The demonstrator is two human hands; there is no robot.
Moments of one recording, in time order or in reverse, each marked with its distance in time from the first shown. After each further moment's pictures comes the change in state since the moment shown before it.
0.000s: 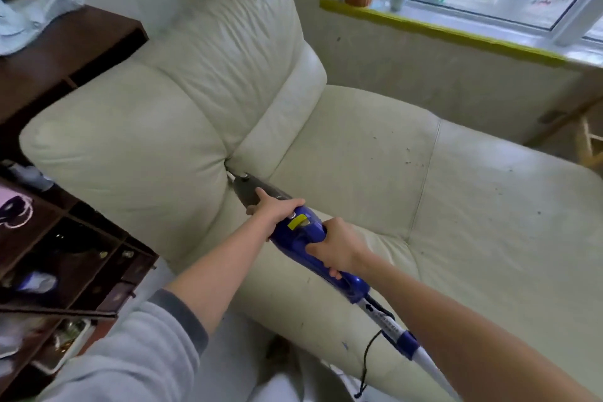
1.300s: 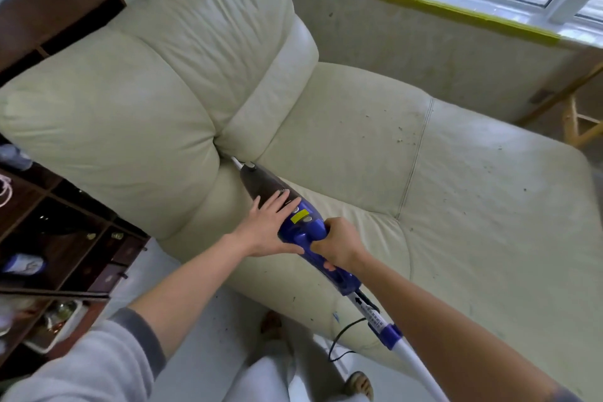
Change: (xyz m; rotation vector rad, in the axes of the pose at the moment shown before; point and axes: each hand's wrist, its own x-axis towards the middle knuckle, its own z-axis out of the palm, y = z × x) left_hand 0.000 -0.081 -0.005 1.078 -0.140 0.969; right_hand 0.010 0.044 0.034 0.088 0.051 0.100
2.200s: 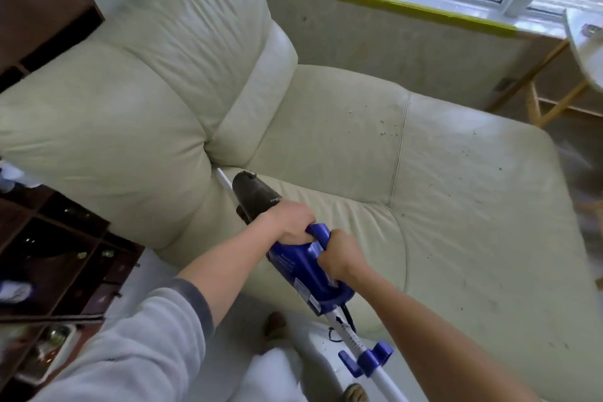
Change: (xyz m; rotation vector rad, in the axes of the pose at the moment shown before) left_hand 0.017 0.048 -0.032 0.176 -0.253 0.250; right_hand -0.040 0.000 0.030 -0.129 0.096 0.131
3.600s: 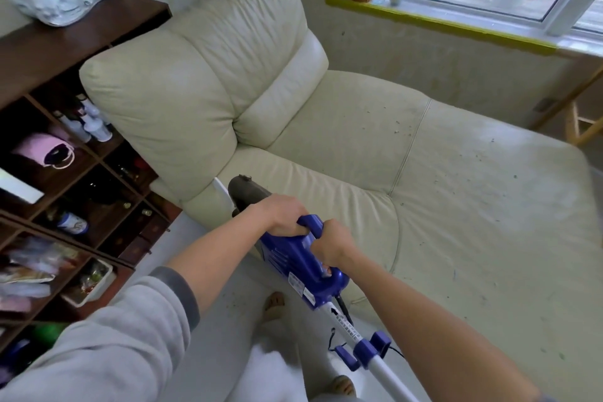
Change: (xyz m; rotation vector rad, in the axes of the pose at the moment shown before) left_hand -0.080 0.107 0.035 -0.058 0.045 -0.187; right_hand -0.095 0.069 0.000 -0.044 -0.130 -0.179
